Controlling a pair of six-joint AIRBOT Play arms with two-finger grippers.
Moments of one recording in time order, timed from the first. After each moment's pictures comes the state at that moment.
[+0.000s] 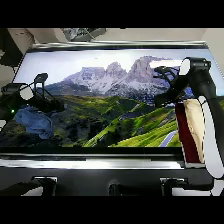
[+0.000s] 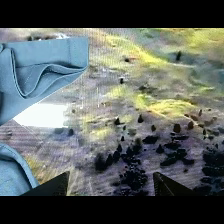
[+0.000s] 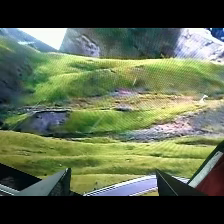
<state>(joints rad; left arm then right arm) -0.11 -1.30 1.23 1.53 -1.22 -1.70 0.07 -1.55 1.65 -1.50 1.59 1.22</state>
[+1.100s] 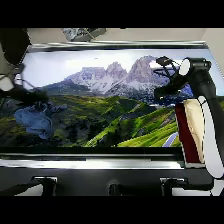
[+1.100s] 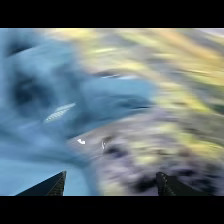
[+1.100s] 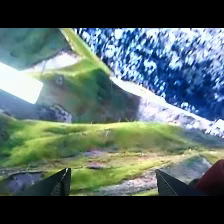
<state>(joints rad) 0.11 -1.30 1.37 1.59 -1.31 -1.74 0.07 -1.55 1.65 -1.53 1.37 1.22</state>
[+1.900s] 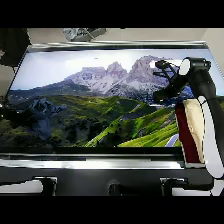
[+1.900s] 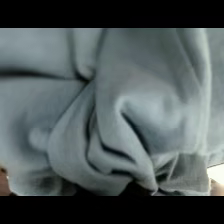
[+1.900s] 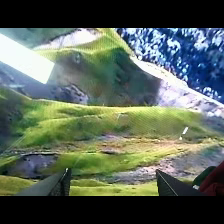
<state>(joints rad) 0.49 -1.50 1.16 1.37 -1.16 -1.63 0.07 -1.55 1.65 -1.50 1.45 1.19</state>
